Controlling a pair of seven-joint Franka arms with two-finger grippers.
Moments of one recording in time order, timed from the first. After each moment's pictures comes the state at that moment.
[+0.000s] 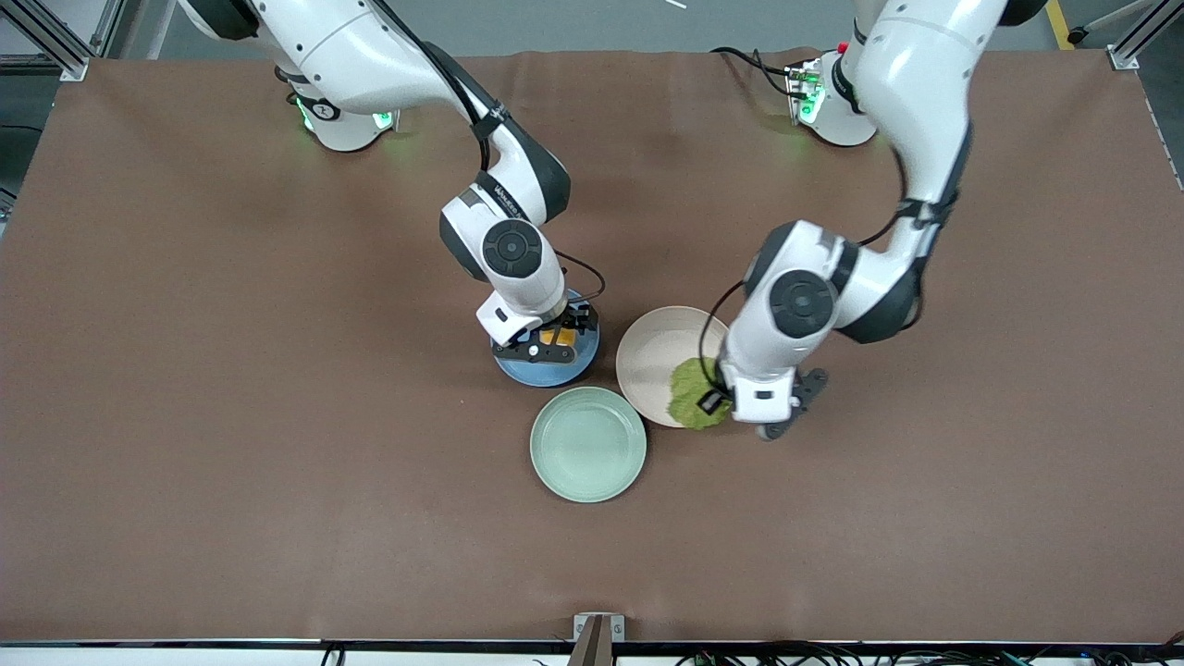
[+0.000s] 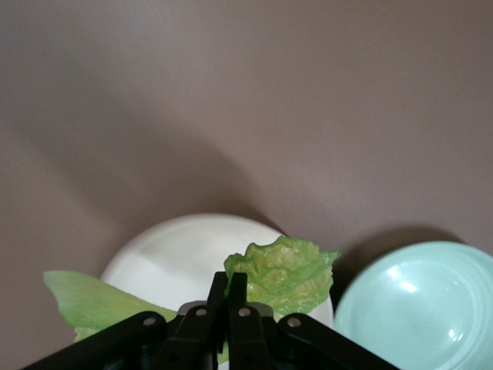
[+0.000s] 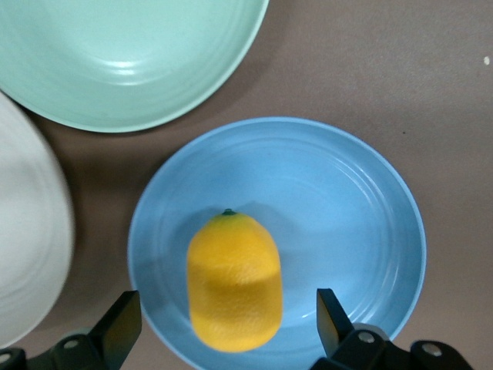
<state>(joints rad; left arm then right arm) -0.34 0.54 -0.10 -1.57 0.01 2.17 -1.19 0.57 0.64 0.15 -1.64 0.00 2.25 0.79</state>
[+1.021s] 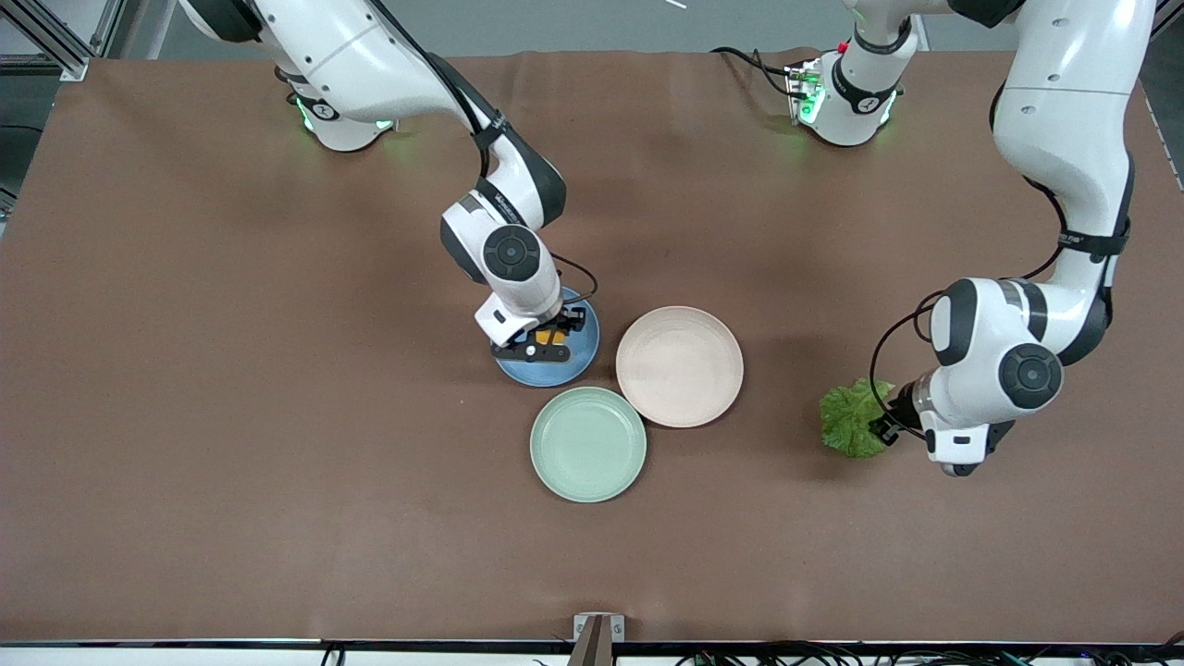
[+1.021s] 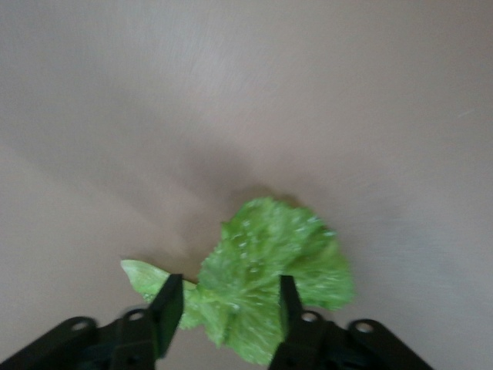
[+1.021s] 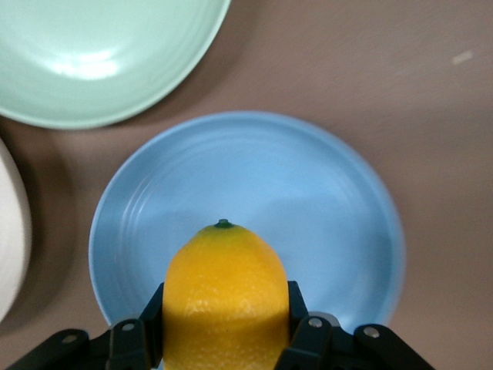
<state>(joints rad) 0.00 0.59 -0.10 -1.67 0.06 2.23 -0.85 0.56 0.59 0.13 -1.68 0.00 2.21 0.78</state>
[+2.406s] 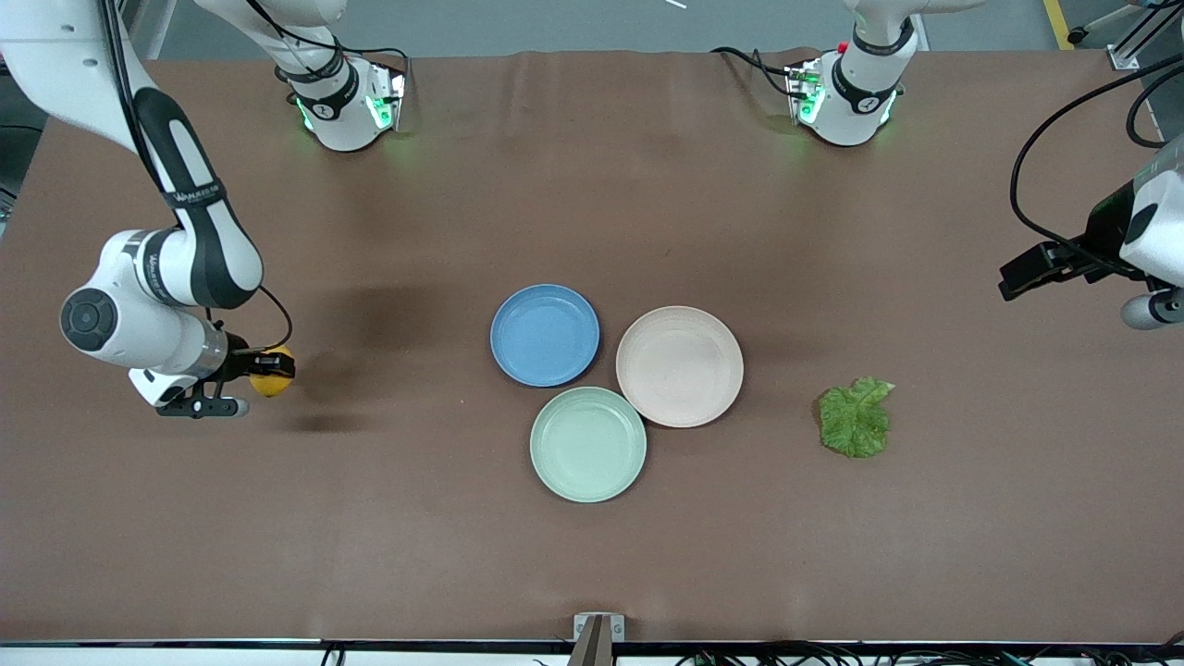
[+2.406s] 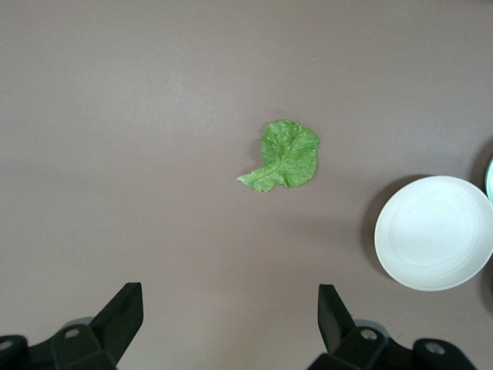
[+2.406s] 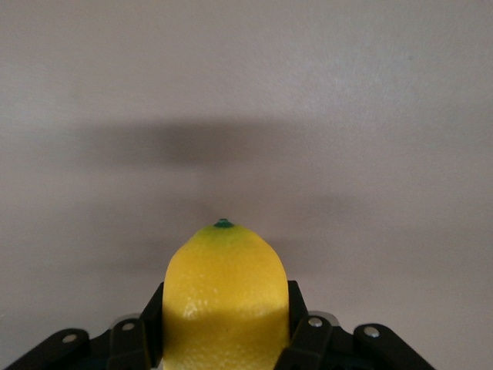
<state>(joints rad) 0.03 0.13 -0.14 -1.40 0.06 1.53 -0.23 -0.18 0.45 0.11 -2.01 -0.01 2.34 -0.05</state>
